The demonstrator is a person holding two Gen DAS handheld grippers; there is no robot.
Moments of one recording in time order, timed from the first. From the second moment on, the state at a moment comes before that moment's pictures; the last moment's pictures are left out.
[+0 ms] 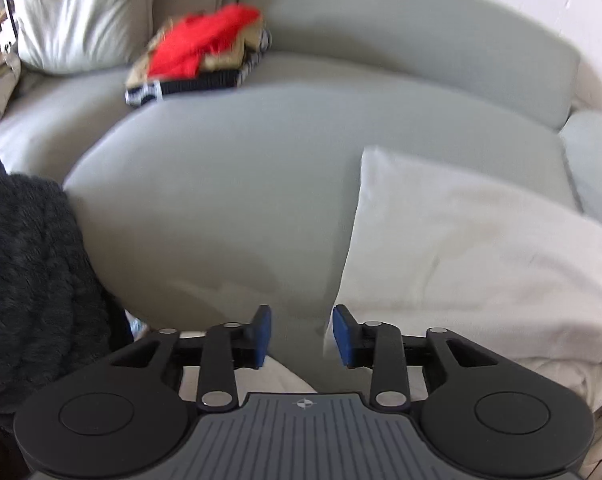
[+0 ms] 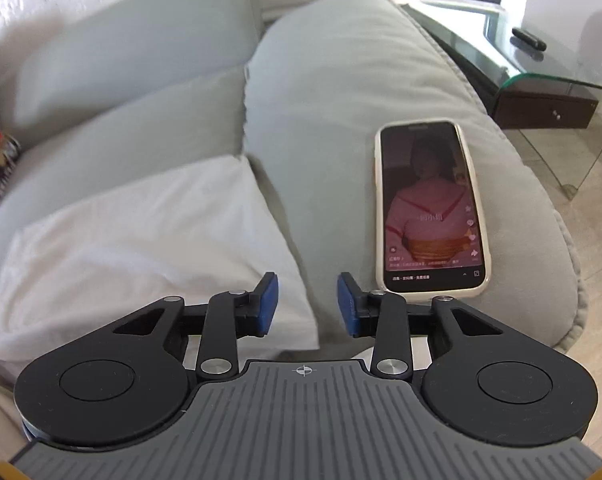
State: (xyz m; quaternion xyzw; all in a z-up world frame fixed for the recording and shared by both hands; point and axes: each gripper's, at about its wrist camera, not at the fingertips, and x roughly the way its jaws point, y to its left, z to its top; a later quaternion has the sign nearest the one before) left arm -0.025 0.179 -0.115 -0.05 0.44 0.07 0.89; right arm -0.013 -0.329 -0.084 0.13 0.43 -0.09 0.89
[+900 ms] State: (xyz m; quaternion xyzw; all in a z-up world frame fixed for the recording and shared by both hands) left arm -0.051 0.163 -0.164 -0.26 0.47 -0.07 0.84; right arm -0.019 -0.342 -0.167 0.48 0.46 0.02 0.75
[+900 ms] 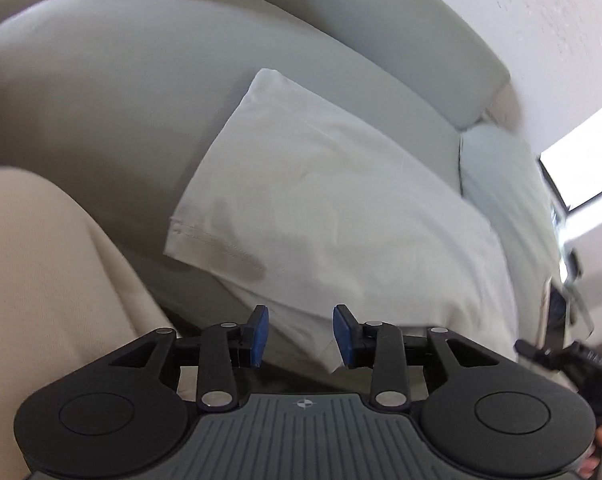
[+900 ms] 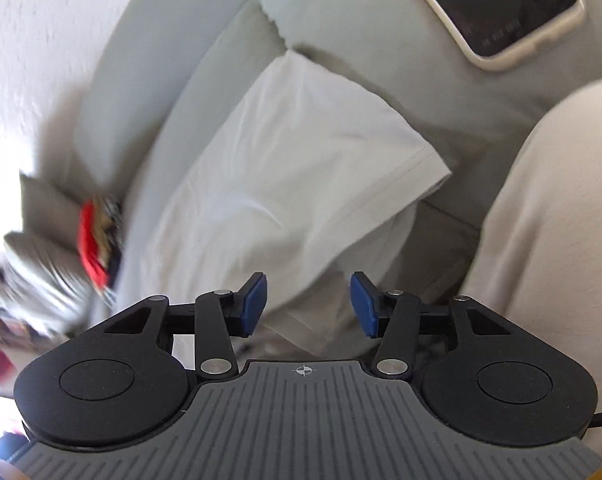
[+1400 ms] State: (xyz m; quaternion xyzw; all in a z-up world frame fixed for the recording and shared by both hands) left arm -0.046 0.153 -0.186 -0.32 0.48 -0.07 0.81; right arm -0.008 -0.336 -0.208 0.58 0.39 -0.01 0.72
